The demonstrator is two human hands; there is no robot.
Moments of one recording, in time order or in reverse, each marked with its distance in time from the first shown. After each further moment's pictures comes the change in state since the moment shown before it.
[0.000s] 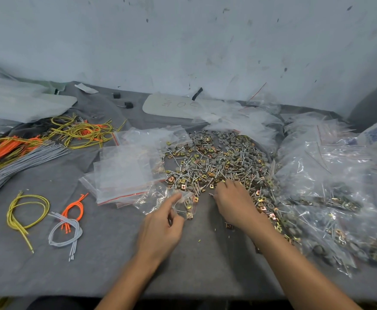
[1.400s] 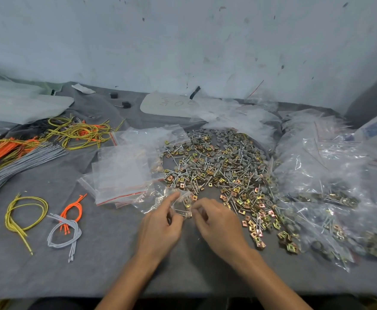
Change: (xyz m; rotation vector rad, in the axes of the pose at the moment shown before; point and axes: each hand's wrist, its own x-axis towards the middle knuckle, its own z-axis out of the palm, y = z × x) left_hand 0.001 0.003 -0.002 -0.008 -0.002 -0.008; right_hand -0.059 -0.049 0.017 0.438 0.302 -0.105
